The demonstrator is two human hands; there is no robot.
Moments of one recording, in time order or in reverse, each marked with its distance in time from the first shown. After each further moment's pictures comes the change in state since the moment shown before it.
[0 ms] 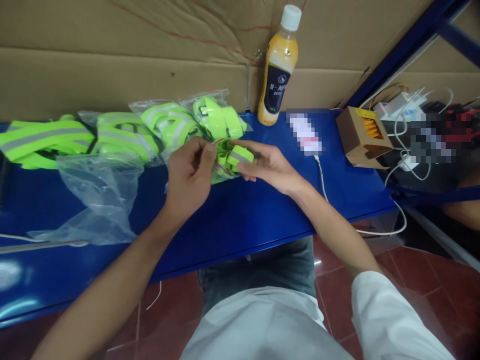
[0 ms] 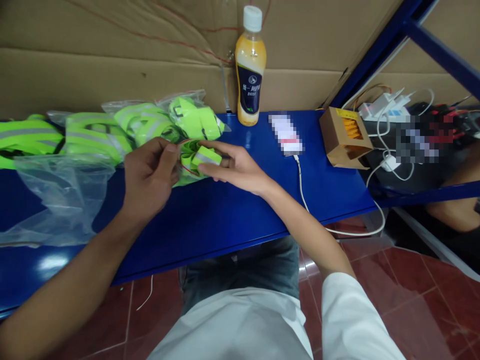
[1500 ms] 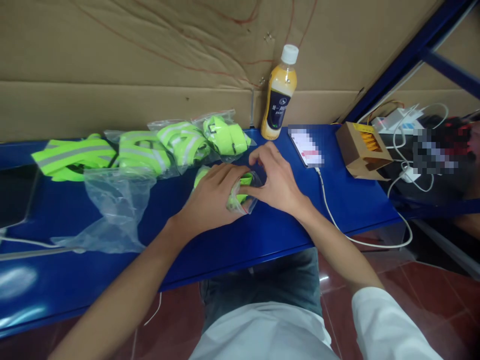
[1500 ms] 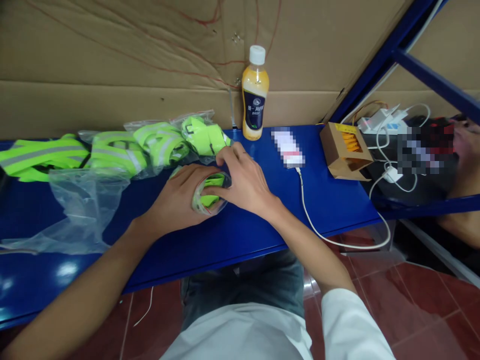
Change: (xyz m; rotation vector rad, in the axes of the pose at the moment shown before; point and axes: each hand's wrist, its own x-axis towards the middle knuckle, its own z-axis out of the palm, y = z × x) left_hand -0.003 0.002 0.005 0.306 -0.203 0.580; right_hand -0.011 -0.019 0.005 -0.844 0.178 -0.322
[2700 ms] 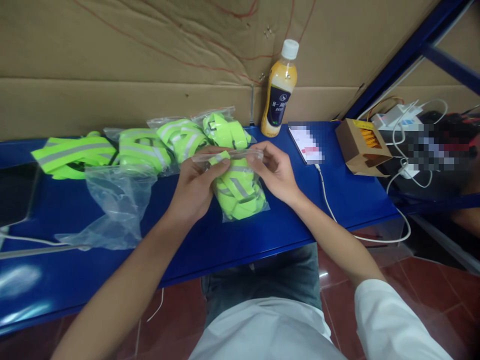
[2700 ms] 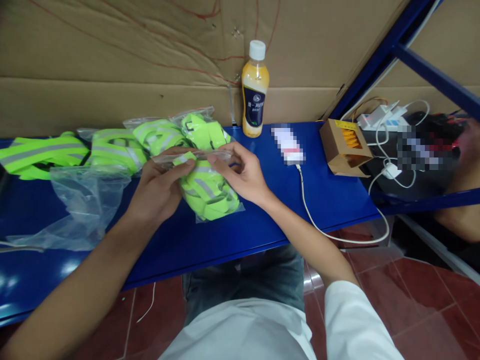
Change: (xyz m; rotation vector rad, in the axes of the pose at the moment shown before) left_hand 0.012 -0.002 0.000 -1.115 0.426 -0.860; right_hand 0.007 -0.002 0.012 0.686 0.155 0.289
